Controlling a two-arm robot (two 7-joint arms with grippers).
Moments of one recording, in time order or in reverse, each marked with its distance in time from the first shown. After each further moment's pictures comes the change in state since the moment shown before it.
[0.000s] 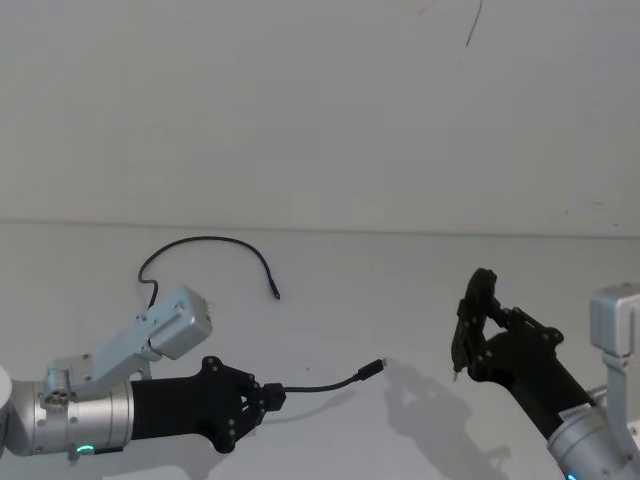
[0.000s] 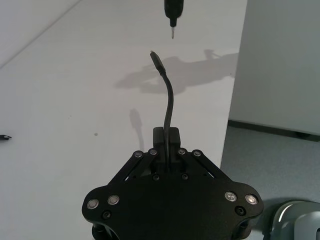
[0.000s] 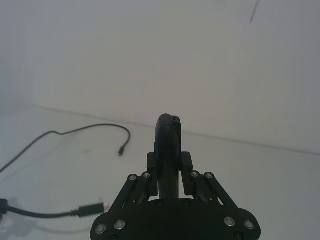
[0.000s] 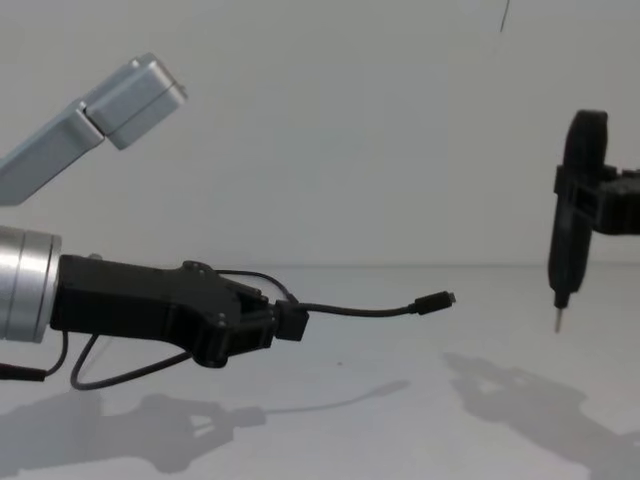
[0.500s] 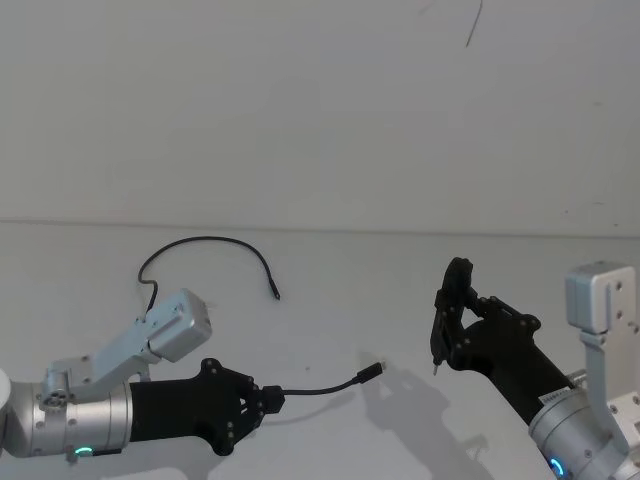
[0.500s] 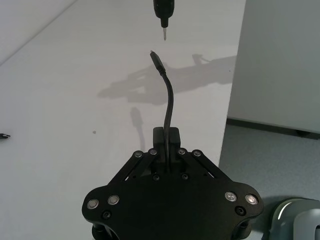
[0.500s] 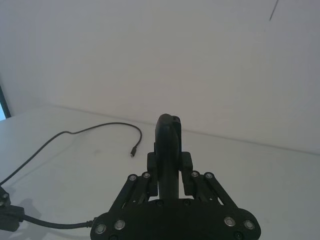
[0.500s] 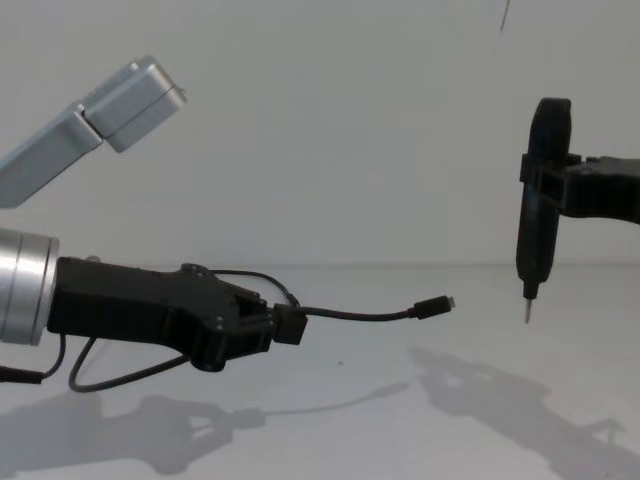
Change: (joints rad) left arm 0.002 0.005 0.002 -0.004 0.002 0.001 -0.002; right arm 0.044 -0.019 -0.022 -0.010 0.002 0.079 0.021
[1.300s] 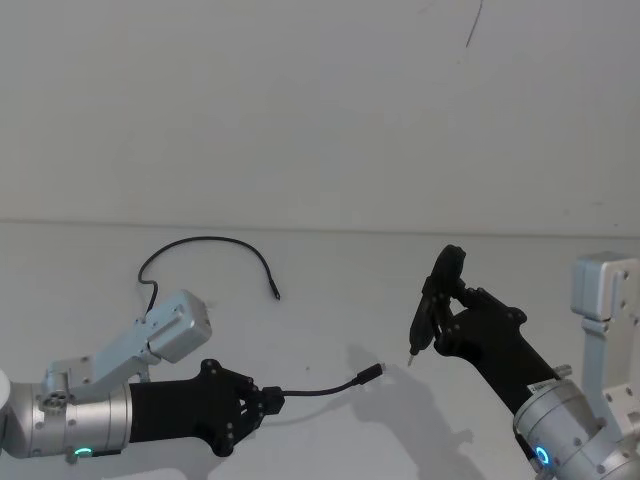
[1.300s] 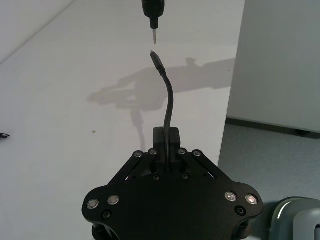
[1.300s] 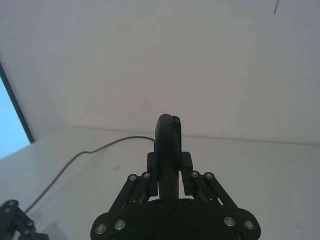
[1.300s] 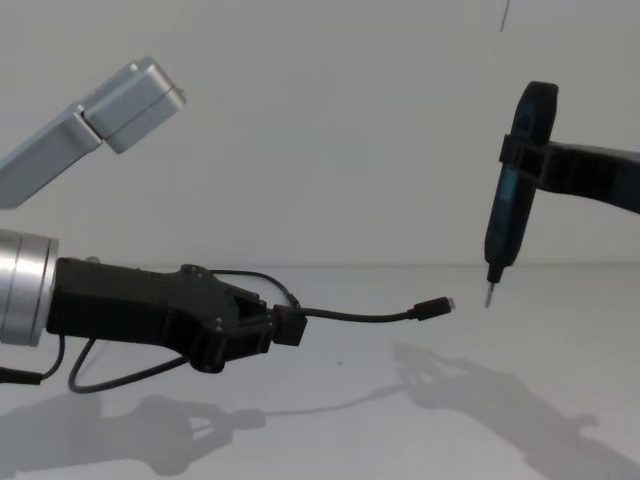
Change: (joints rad) left arm 0.001 0.002 0.001 -0.002 0.000 0.000 0.000; right arm 0.013 -0.075 0.022 0.025 0.071 -0.001 0.034
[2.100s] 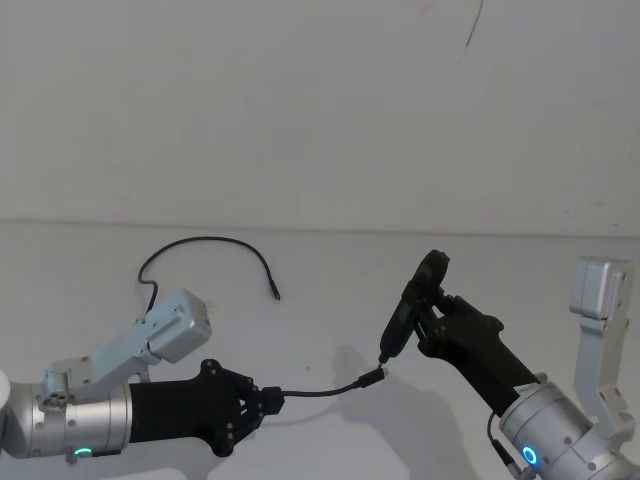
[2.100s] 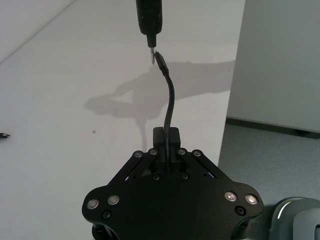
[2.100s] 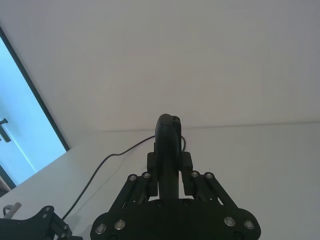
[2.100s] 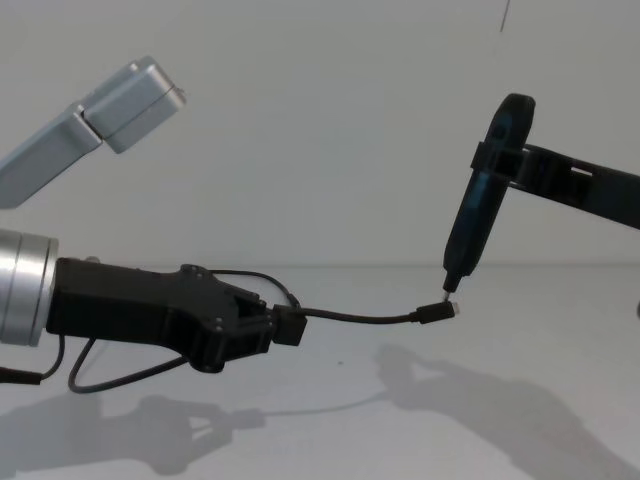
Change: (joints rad) left arm 0.000 0.000 0.000 0.000 0.000 0.000 0.000; right arm 0.015 -0.039 0.012 0.047 0.150 0.031 0.068
